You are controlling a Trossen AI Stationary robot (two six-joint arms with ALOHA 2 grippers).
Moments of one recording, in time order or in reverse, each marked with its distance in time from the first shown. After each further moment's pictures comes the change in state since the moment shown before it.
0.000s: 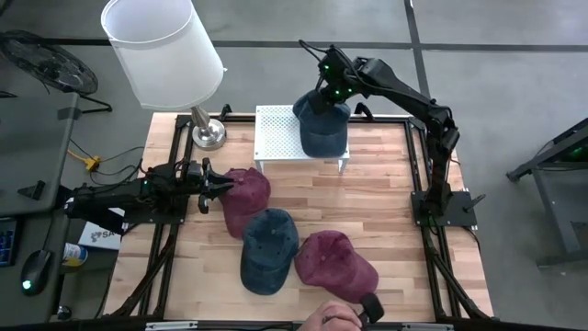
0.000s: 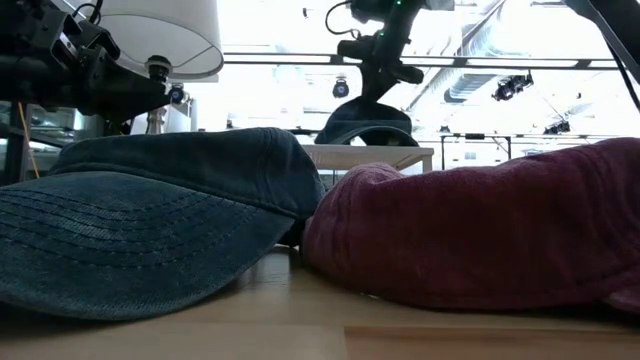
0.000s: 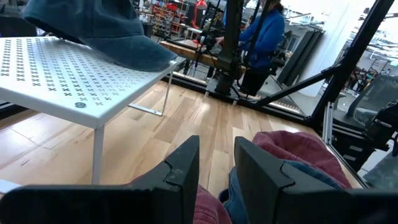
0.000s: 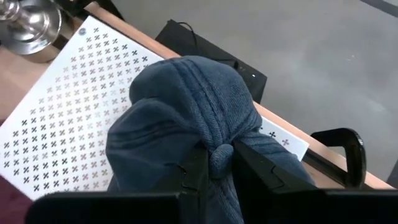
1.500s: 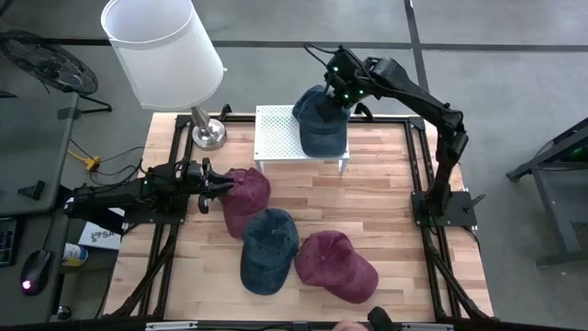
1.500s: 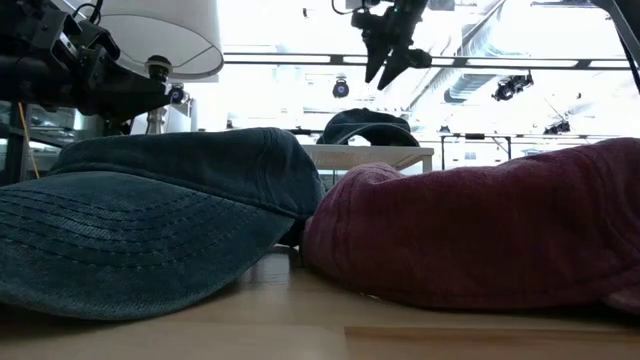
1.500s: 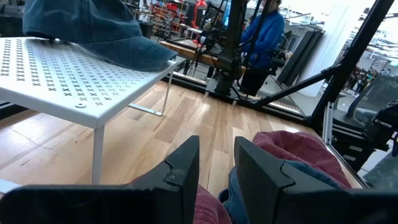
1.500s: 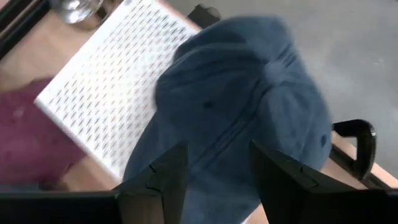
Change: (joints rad) left arm 0.000 0.000 0.000 0.000 0.000 0.000; right arm 0.034 -0.088 0.000 -0.106 -0.091 -0.065
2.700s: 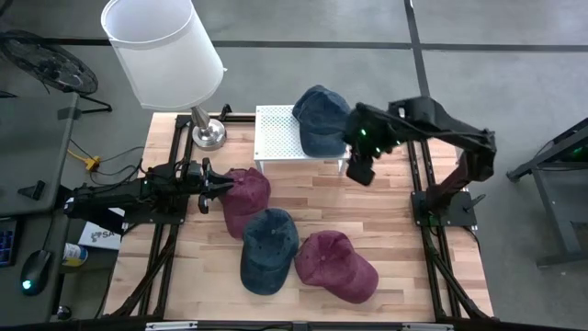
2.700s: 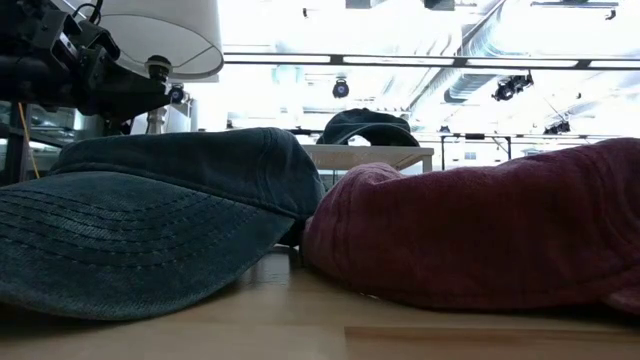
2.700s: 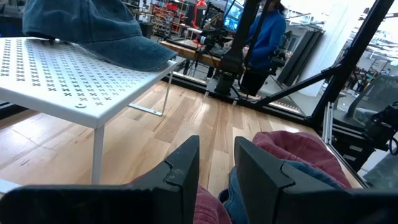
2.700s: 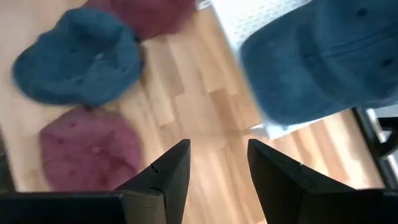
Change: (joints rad) left arm 0.000 0.000 0.000 0.000 0.000 0.000; right arm 0.475 -0.245 -0.056 -0.297 0.055 -0.044
